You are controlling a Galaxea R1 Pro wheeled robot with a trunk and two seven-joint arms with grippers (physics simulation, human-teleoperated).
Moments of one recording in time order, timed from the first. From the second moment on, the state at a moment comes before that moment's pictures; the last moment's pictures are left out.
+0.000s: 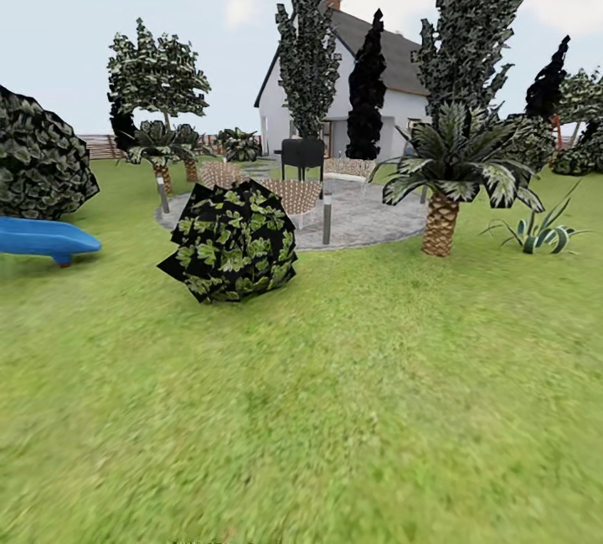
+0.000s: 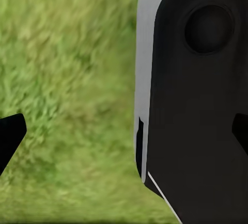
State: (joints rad) left arm 0.00 0.10 0.00 -0.02 0.00 0.00 0.00; right arm -0.06 -0.01 0.03 0.01 0.03 -0.26 0.00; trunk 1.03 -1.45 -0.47
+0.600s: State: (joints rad) left arm 0.00 0.10 0.00 -0.02 0.00 0.00 0.00; right arm -0.06 -0.01 0.03 0.01 0.03 -0.26 0.00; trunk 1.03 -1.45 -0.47
